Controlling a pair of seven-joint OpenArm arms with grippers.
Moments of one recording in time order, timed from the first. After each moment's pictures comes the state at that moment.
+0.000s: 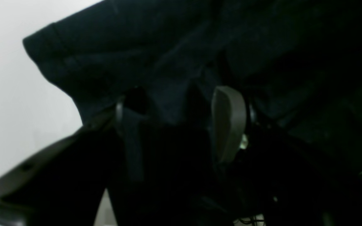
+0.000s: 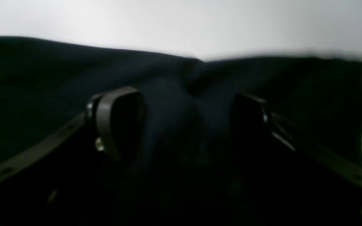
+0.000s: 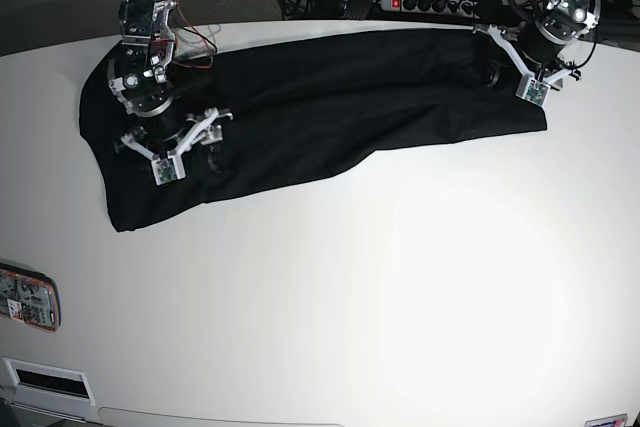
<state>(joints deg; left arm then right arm) 35.8 -15.0 -20.8 95.8 -8.3 -34.7 22.5 -16.4 3.9 14.0 93.7 -1.8 27.1 -27.1</state>
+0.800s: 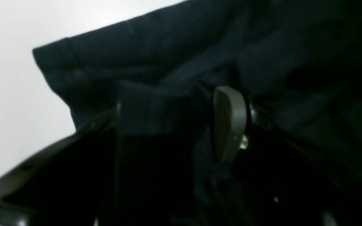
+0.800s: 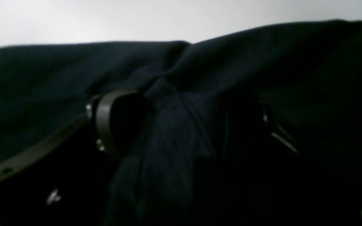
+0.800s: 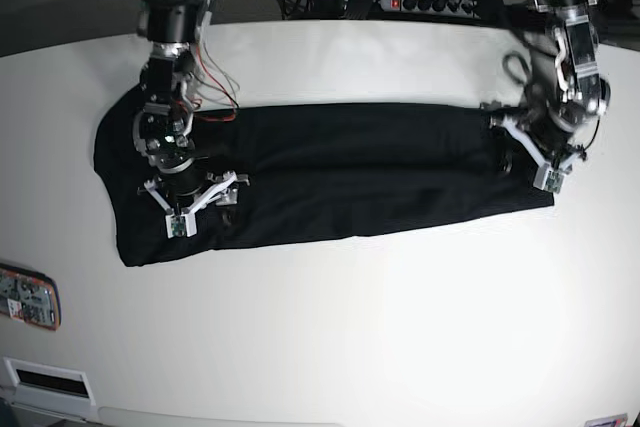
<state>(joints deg) 8.1 -20.5 -16.9 70.1 -7.9 -35.4 18.0 2.5 -0.8 13.7 72.0 -2.0 19.3 -19.7</state>
